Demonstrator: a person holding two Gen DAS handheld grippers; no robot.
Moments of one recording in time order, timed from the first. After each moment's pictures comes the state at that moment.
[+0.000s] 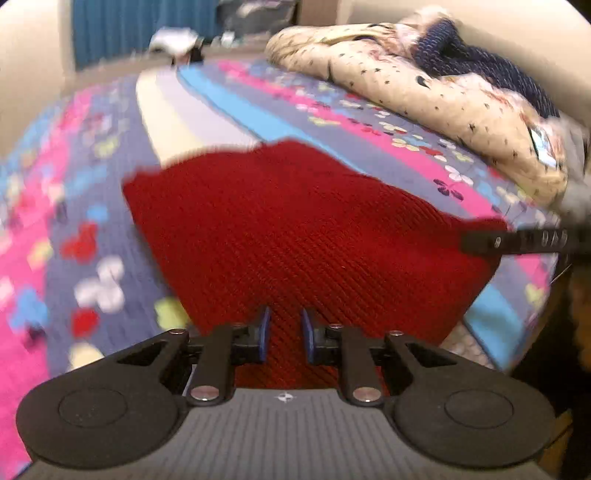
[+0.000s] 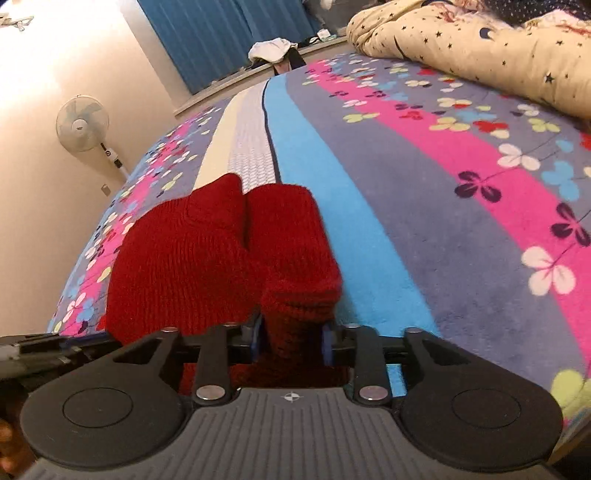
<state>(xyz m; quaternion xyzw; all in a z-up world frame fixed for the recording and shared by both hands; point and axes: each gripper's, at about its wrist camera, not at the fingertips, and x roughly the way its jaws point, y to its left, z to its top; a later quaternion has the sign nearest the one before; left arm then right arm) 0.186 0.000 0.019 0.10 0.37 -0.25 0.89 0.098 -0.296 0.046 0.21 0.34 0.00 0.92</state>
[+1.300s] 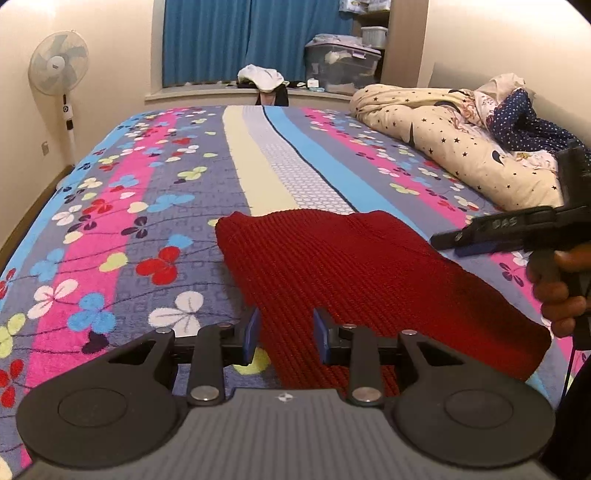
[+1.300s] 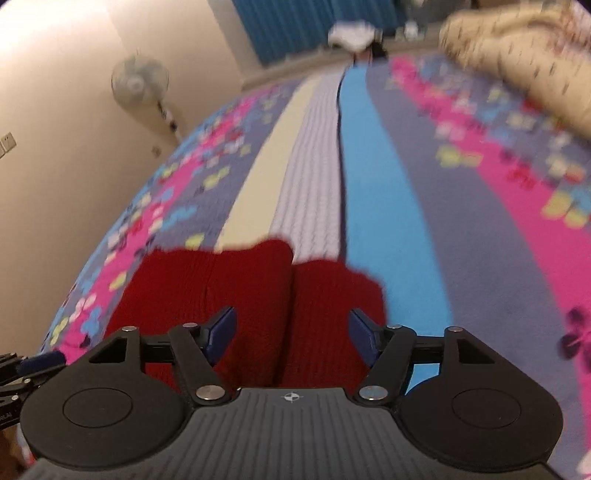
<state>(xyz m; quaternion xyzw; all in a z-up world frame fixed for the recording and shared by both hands) 0.206 0.041 0.037 0.02 0.34 -0.13 0.93 0.273 -0.299 0.057 0.15 0.38 0.13 0.90</state>
